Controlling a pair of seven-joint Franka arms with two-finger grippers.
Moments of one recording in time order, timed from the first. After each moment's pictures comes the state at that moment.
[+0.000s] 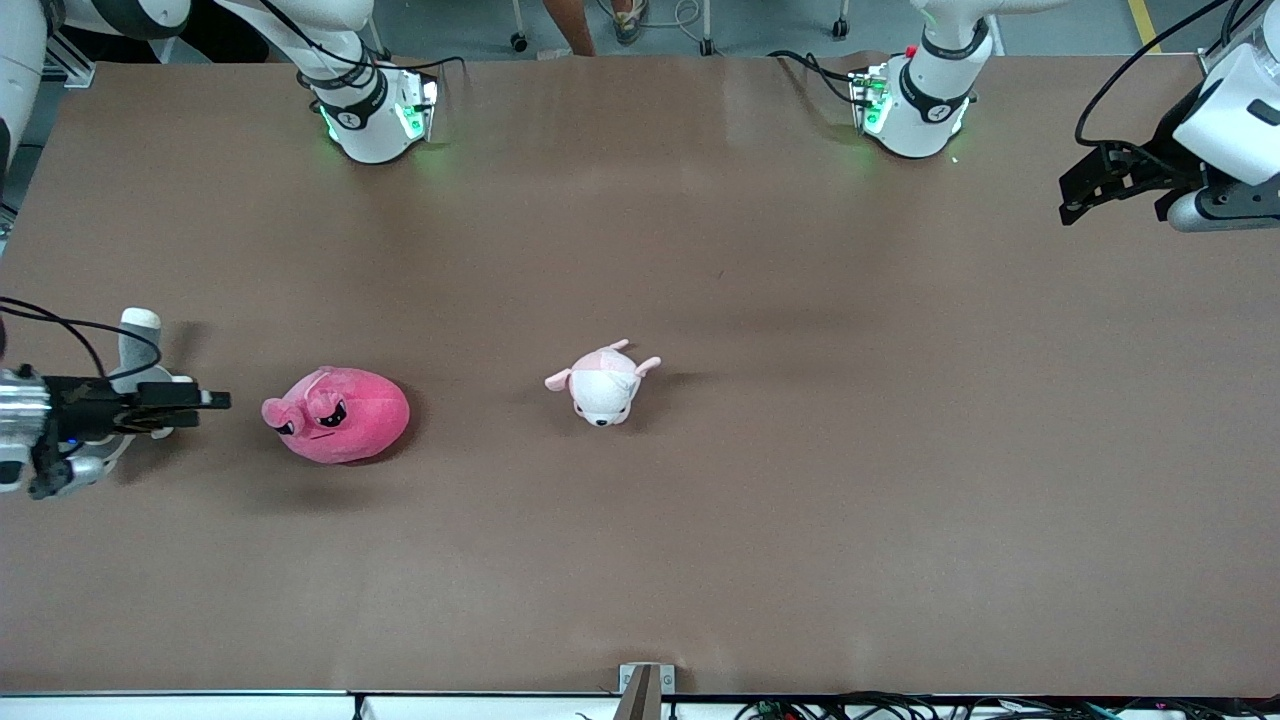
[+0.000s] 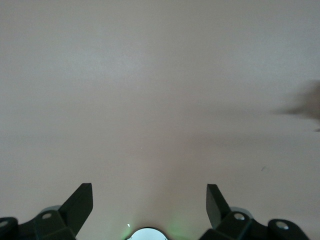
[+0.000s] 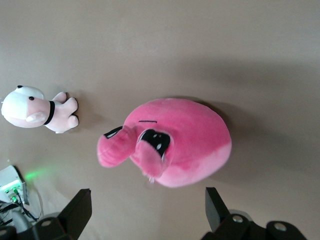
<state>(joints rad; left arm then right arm) 0.01 -0.07 -0.15 -1.57 0.02 1.46 -0.14 -0.24 0.57 -0.03 -1.29 0.47 1.49 -0.47</state>
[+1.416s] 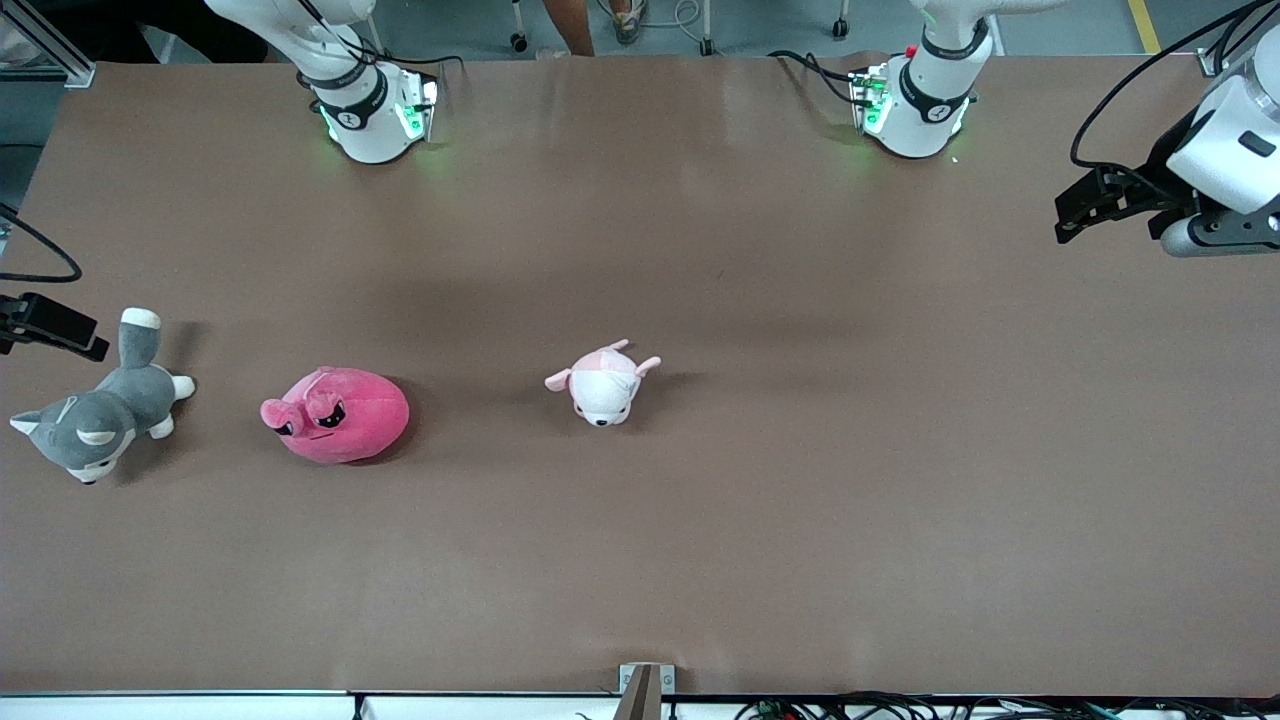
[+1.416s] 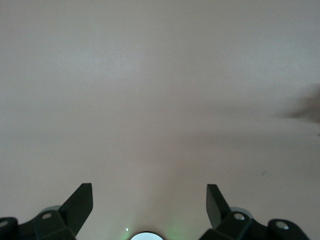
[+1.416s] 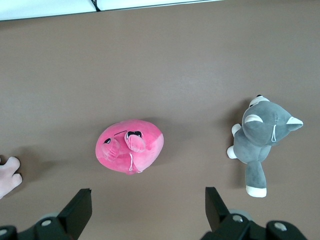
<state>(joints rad) 0.01 -0.05 -0.14 -1.57 0.01 1.48 -0.14 -0.04 0.29 -0.02 -1.16 0.00 1.48 0.03</state>
